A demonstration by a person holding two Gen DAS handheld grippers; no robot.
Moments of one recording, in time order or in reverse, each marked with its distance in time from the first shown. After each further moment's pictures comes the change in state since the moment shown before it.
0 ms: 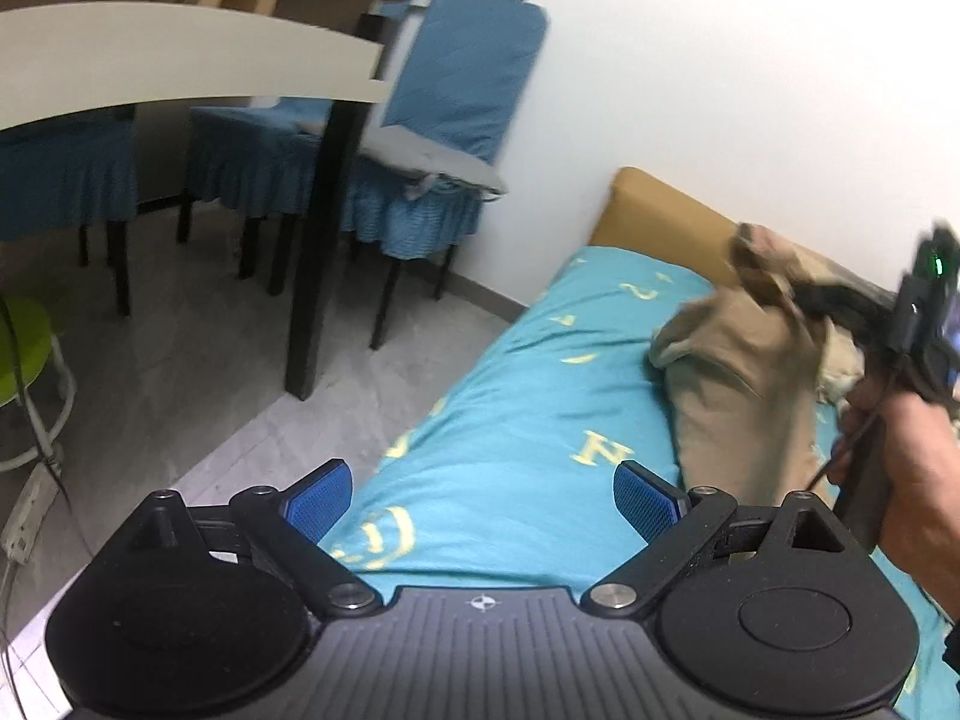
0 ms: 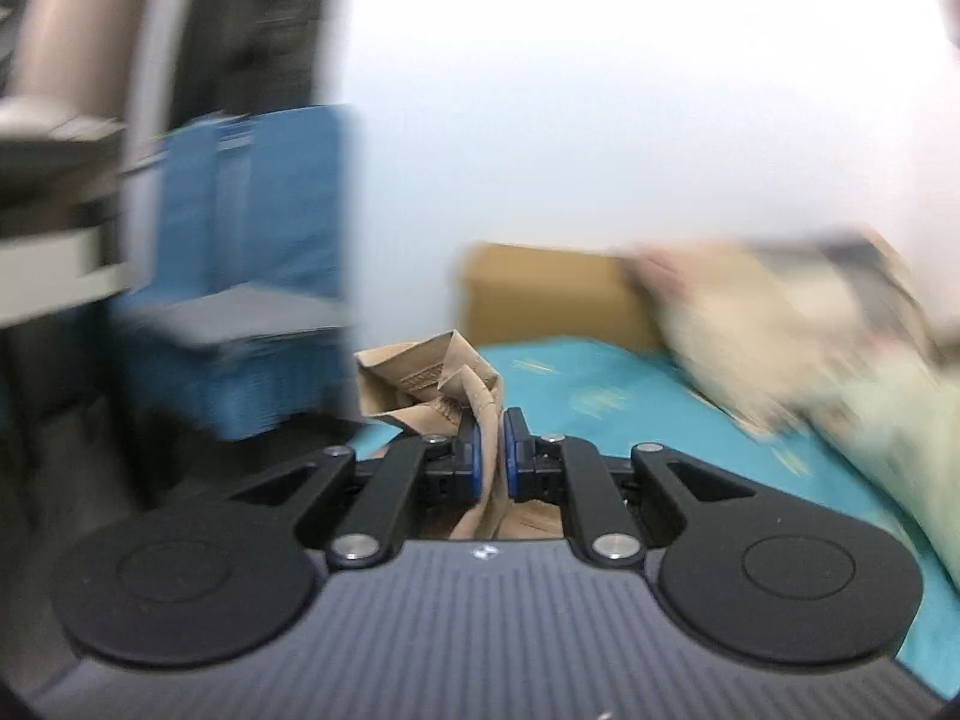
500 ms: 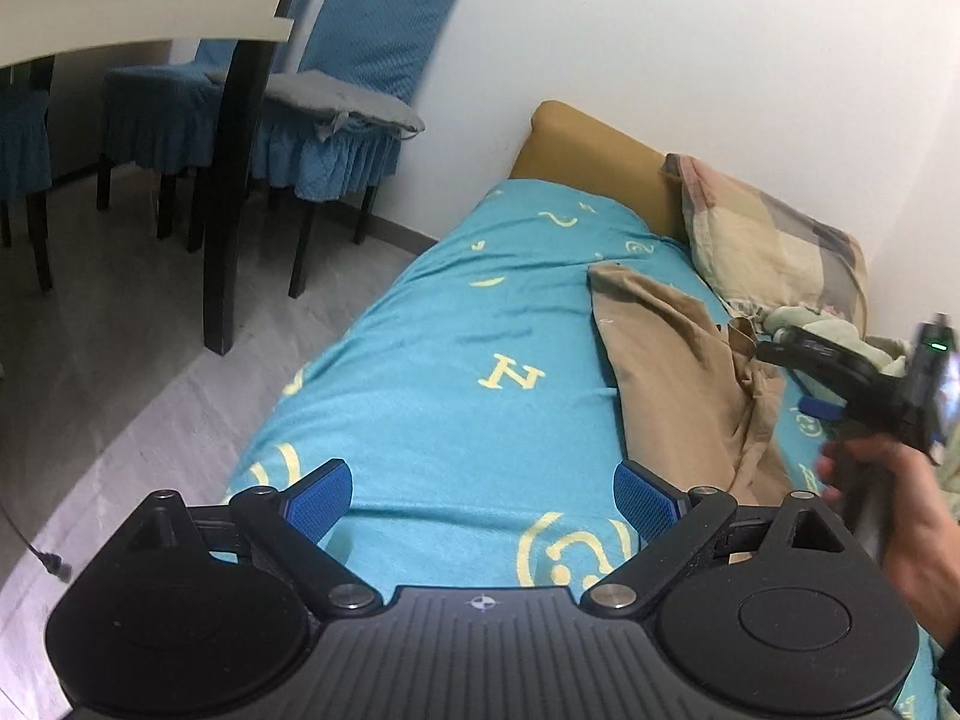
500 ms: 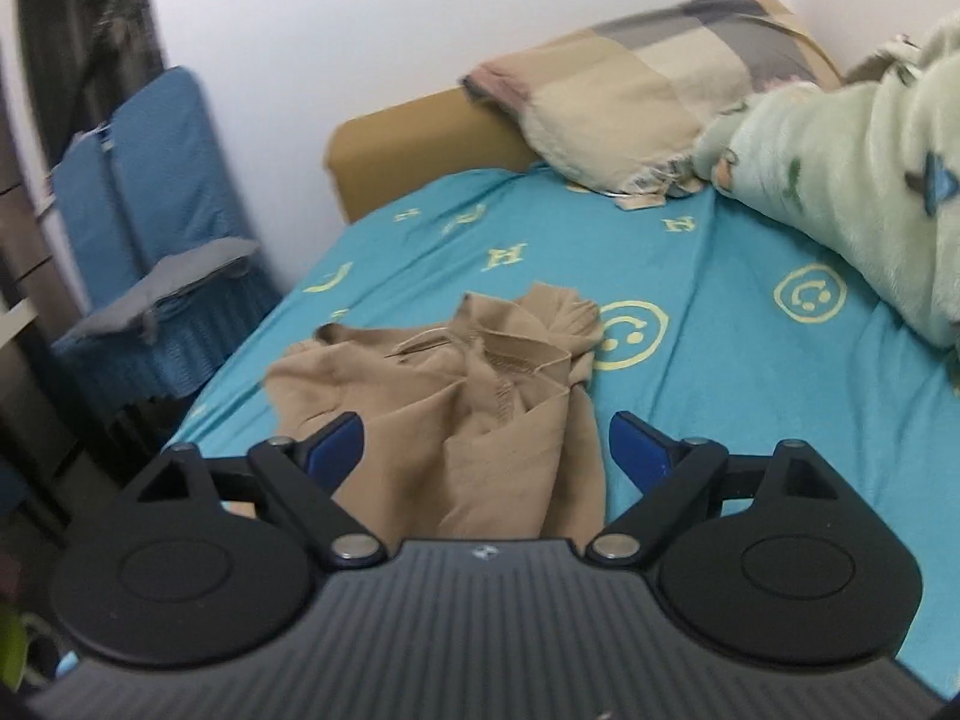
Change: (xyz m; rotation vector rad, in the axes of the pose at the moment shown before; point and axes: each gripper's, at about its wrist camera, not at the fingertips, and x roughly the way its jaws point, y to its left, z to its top) left arm 0.036 -0.025 -0.027 0.034 0.110 -0.125; right arm -0.011 -0.129 -0.057 0.266 0.250 0.022
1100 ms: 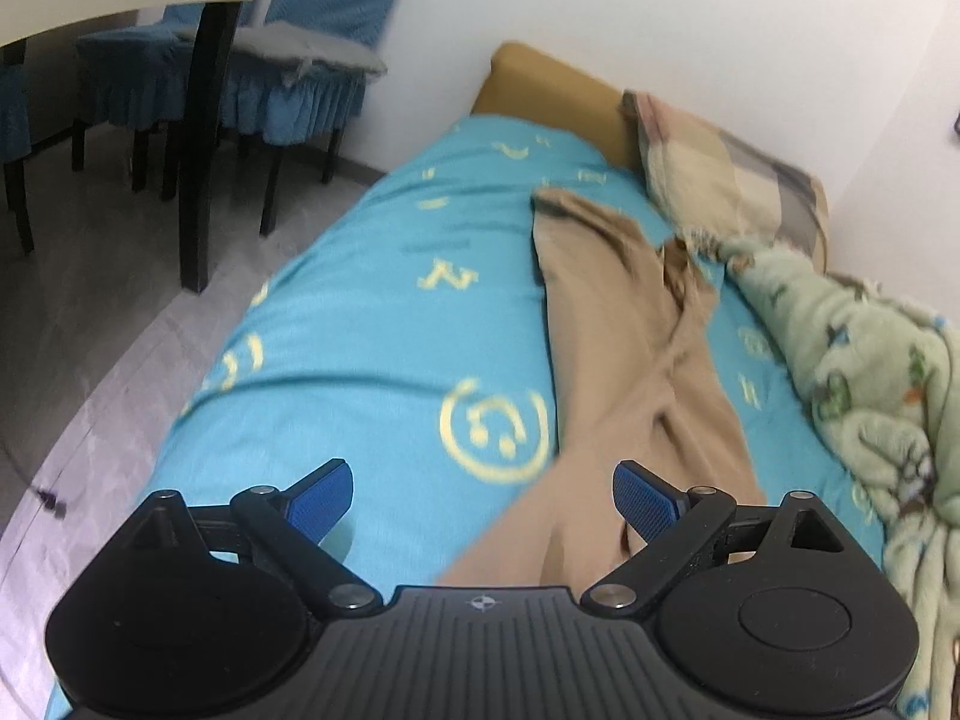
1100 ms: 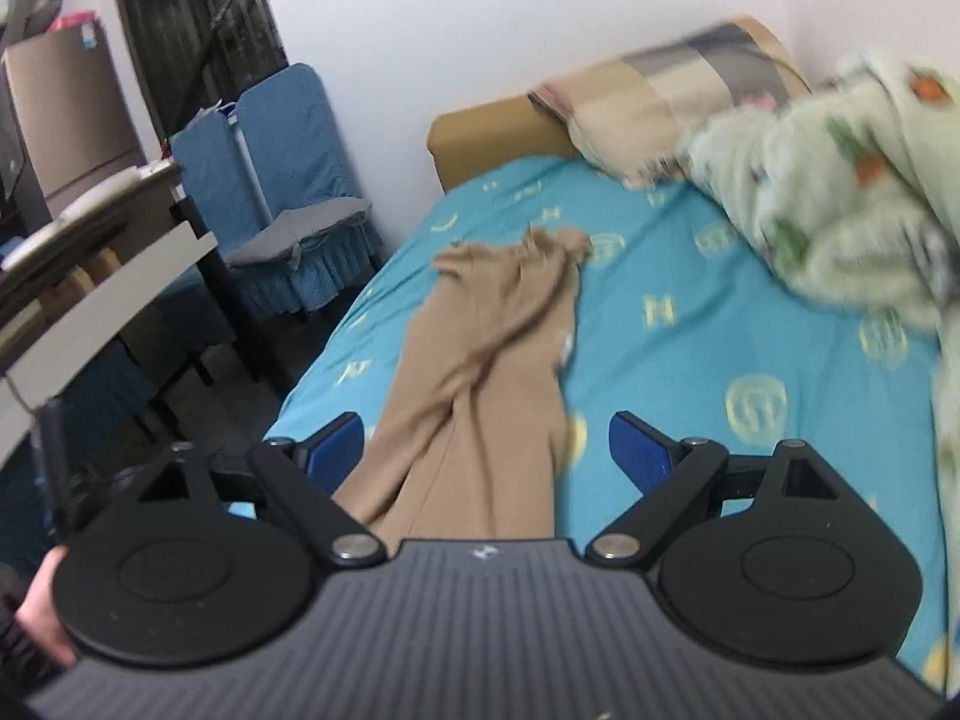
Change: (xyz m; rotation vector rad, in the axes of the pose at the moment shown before) left arm -0.056 -0.033 -0.034 0.029 0.159 -0.019; right arm -0.329 -0.011 -0.062 0.000 0.084 0.119
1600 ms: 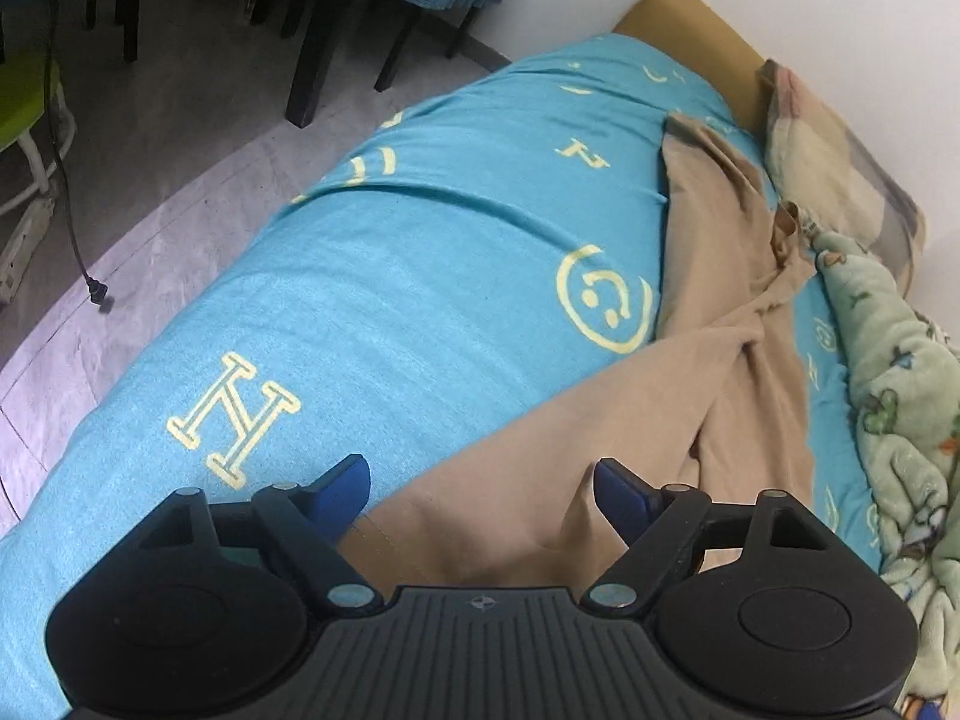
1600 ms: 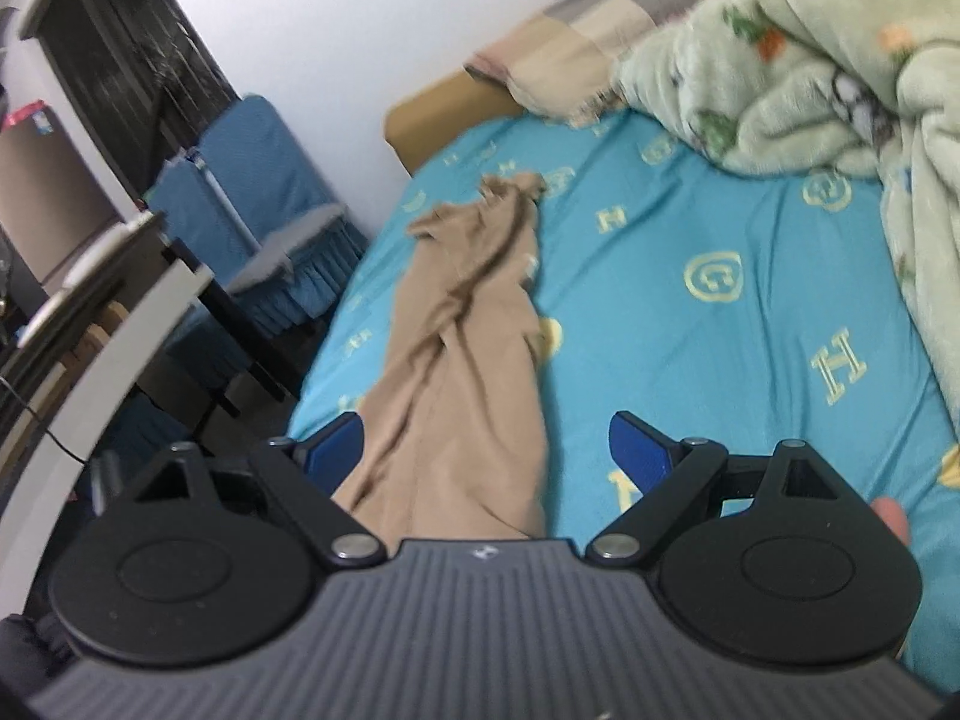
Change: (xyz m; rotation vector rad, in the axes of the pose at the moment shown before) left arm -0.005 0.036 -0.038 -0.276 0.187 0.075; right arm -0.031 -0.029 -0.050 0.216 0.054 0.000
